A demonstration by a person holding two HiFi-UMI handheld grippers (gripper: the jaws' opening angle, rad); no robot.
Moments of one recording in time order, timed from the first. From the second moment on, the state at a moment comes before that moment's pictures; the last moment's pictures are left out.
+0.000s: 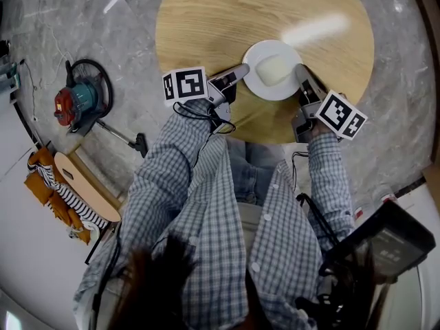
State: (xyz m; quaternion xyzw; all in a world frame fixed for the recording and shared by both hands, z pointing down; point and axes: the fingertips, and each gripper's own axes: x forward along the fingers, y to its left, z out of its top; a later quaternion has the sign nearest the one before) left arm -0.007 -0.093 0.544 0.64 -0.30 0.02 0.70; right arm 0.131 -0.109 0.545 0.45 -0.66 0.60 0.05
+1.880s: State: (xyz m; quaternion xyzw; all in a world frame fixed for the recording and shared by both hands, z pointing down) left arm -0.025 -0.097 0.554 0.67 -0.36 0.12 0.64; right arm 0.116 -0.121 0.541 0.47 -0.71 0.52 0.11
